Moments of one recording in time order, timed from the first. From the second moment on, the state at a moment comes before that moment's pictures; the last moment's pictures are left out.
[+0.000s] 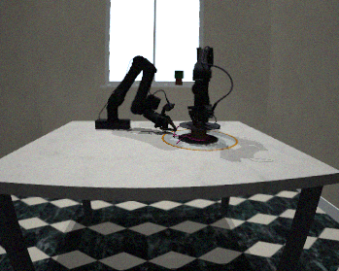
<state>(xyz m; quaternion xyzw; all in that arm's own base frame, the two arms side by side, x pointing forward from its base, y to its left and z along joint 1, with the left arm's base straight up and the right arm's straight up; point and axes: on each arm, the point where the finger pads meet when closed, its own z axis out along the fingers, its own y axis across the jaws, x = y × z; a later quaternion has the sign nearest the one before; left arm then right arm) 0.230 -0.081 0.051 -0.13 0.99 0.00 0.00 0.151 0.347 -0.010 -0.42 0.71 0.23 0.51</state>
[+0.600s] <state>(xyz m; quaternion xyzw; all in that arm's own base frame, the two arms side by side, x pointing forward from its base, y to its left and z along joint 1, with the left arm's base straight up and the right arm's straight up) 0.230 -0.081 0.051 -0.13 0.99 0.00 0.00 0.151 0.346 -0.015 -0.42 0.72 0.22 0.51</state>
